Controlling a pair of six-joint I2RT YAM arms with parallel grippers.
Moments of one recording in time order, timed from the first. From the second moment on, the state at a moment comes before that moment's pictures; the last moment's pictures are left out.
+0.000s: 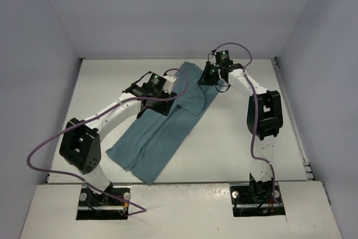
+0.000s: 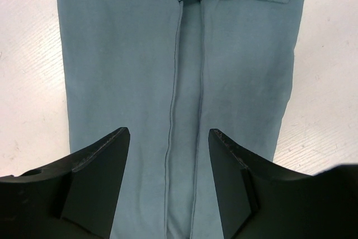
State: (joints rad) left arm -0.58 1.66 1.36 -0.63 0.02 -0.06; right arm 0.25 2.11 1.70 -0.41 -0.33 0.52
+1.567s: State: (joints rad) left arm -0.58 1.55 1.31 -0.64 0.05 -0.09; right arm 0.26 1.86 1.32 -0.40 -0.11 0.38
